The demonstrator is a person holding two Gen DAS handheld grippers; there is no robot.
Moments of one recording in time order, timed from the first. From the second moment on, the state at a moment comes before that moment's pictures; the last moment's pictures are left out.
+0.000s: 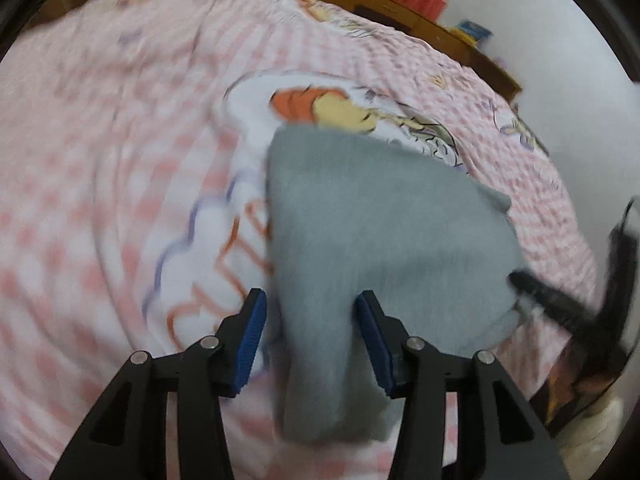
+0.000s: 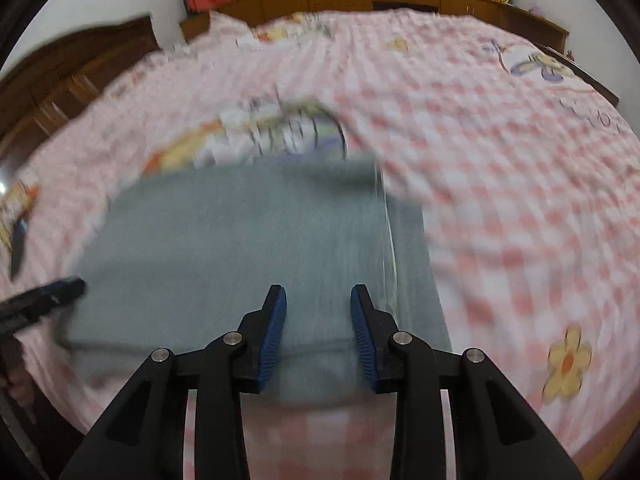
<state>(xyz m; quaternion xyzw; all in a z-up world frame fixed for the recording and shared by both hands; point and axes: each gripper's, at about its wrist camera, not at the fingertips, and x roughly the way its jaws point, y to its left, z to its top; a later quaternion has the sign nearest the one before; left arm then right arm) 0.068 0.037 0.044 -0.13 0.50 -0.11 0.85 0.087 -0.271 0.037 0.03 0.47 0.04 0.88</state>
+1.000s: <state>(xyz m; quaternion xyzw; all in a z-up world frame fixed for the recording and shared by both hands) 0.006 0.051 0.081 -0.18 0.47 -0.12 0.86 0.052 -0.179 0.051 0.05 0.45 0.15 0.88</state>
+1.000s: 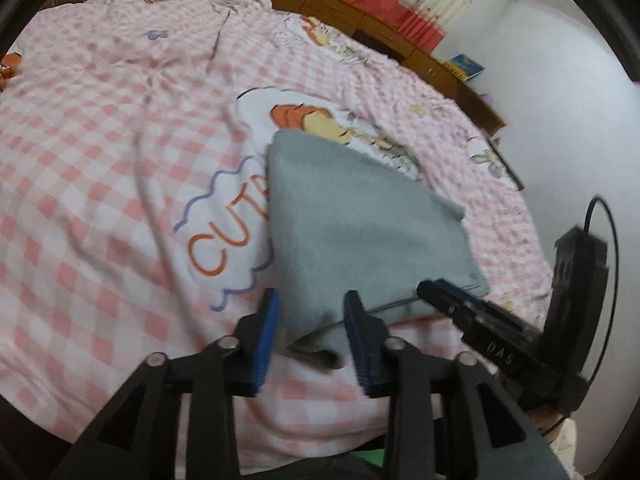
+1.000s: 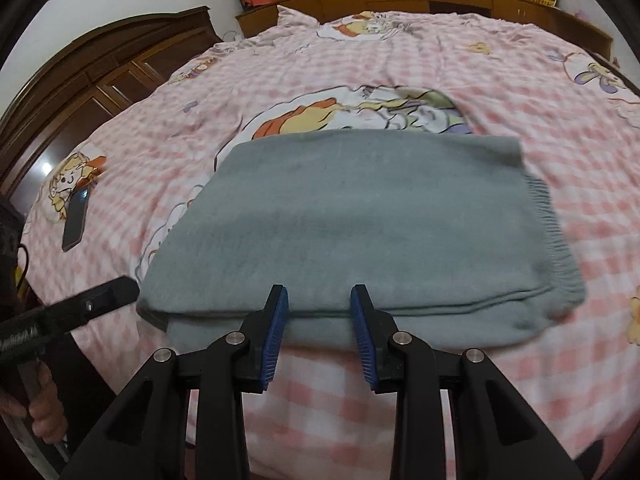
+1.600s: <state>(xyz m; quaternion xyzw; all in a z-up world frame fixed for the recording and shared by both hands) -0.001 0.057 0.059 -0.14 0.51 -0.07 0.85 0.052 -0.165 0.031 0.01 0.45 0.15 0.88</state>
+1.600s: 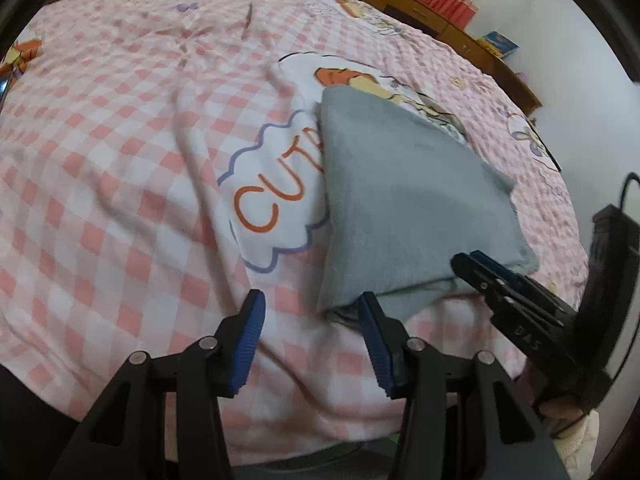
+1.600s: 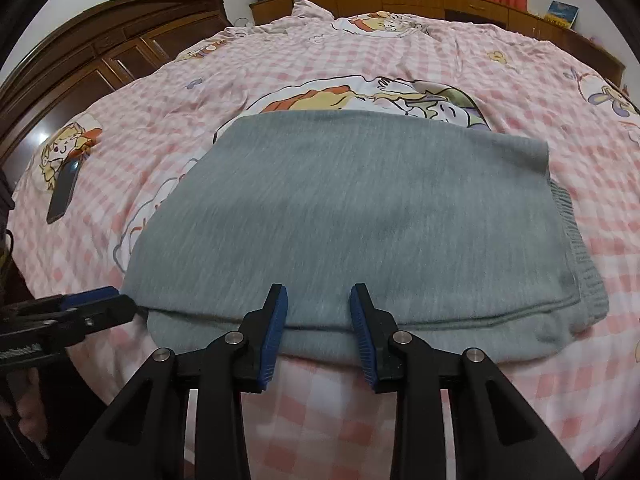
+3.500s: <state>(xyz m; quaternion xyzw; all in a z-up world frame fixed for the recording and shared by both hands) 0.024 -0.026 0.128 -0.10 0.41 -0.10 0.90 0.113 -0.232 0.045 0.21 0.41 0.22 0.86</state>
